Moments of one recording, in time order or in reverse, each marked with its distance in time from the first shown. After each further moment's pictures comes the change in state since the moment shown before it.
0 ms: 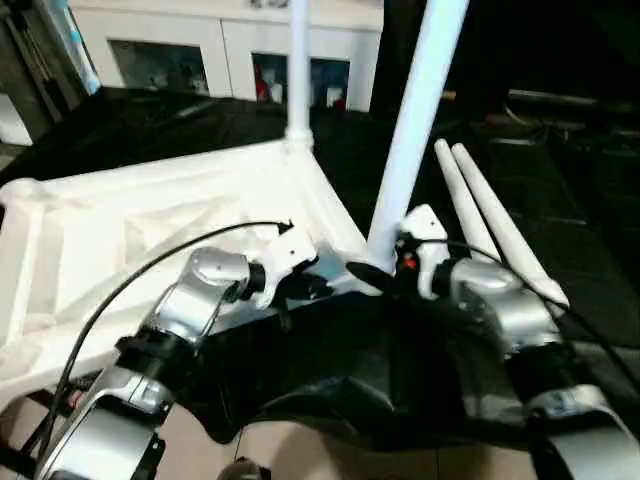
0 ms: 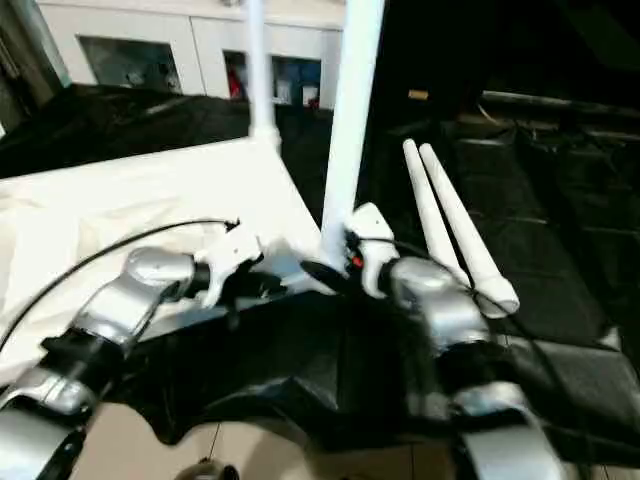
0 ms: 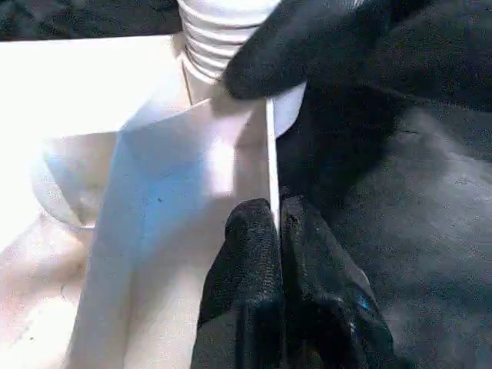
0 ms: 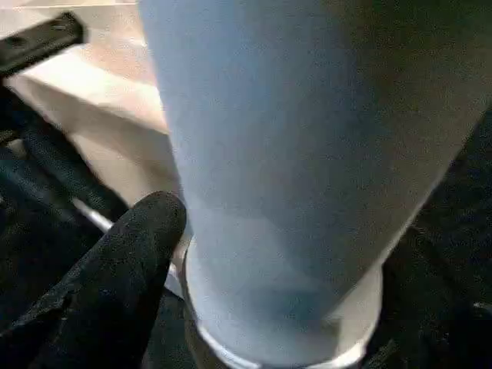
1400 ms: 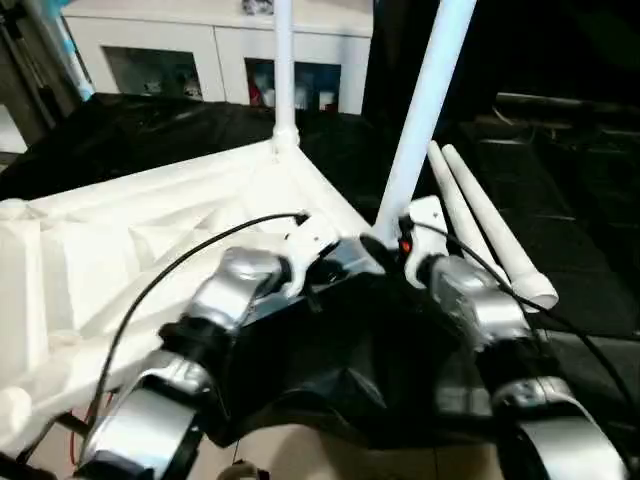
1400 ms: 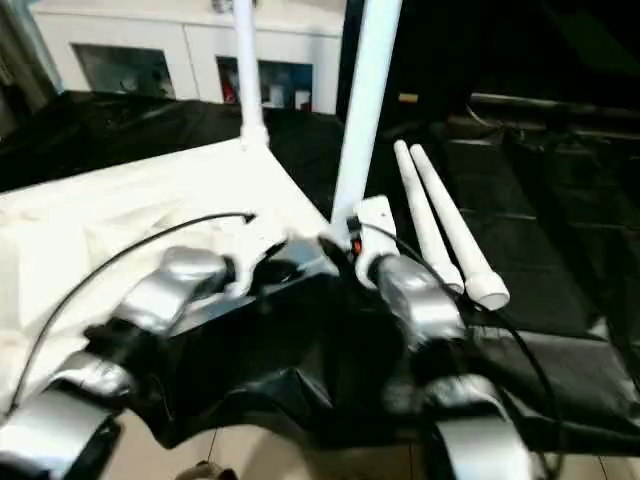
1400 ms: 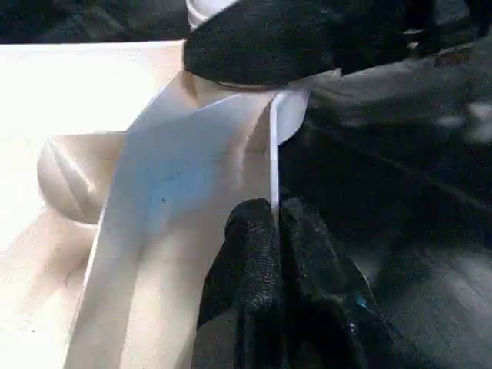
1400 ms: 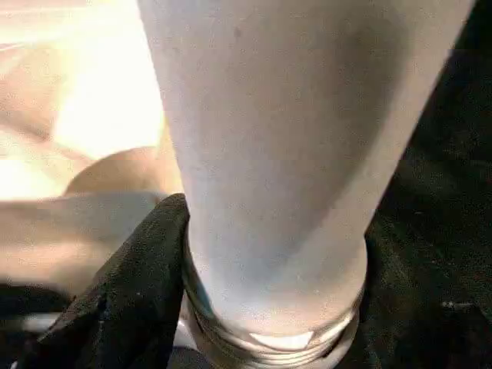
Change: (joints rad) left arm -0.114 -0.176 0.043 0.198 0.039 0.053 0.291; right arm -0.084 0.204 -0.135 0.175 -0.019 0.008 -0.534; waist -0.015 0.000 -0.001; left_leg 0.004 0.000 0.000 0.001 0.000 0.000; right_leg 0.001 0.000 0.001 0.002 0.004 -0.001
